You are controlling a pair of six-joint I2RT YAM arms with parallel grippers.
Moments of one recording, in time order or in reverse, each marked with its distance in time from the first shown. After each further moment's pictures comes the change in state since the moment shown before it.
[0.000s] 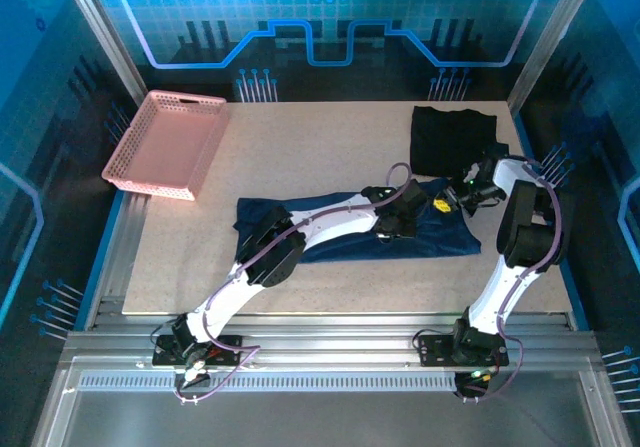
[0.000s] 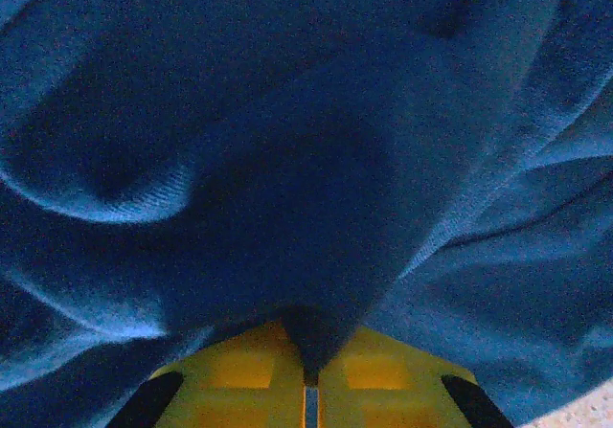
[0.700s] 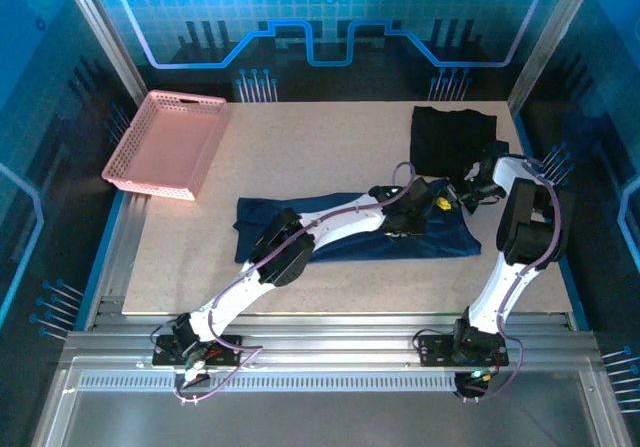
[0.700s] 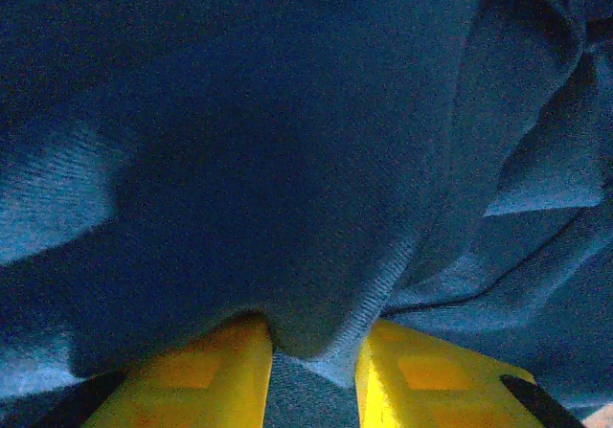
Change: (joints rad) left arm 0.000 0.154 0.193 -0.016 0.039 -0.078; right arm 0.004 0.048 0.028 0.027 0.013 0.055
